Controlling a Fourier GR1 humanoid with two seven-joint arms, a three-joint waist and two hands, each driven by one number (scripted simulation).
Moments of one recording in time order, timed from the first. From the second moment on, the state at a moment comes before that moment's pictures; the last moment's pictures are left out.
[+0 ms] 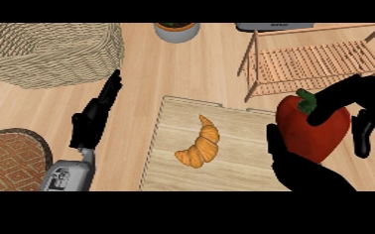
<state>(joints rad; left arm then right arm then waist) -0.16 0.11 -0.07 -1.46 -0.11 0.02 0.04 -0.51 -0.02 0.28 -2.36 1.14 0.36 0.99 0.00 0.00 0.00</state>
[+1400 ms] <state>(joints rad) -0.17 0.09 -0.06 -1.47 -0.13 0.01 0.04 -0.83 -0.33 -0.18 -1.90 1.04 0.27 0.67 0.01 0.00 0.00</state>
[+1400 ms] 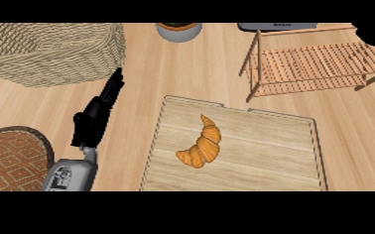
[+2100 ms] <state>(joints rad) -0.19 0.08 -0.04 -1.43 -0.14 0.00 0.02 -0.85 -0.29 -0.31 -1.57 0.89 -0.11 0.40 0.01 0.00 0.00</state>
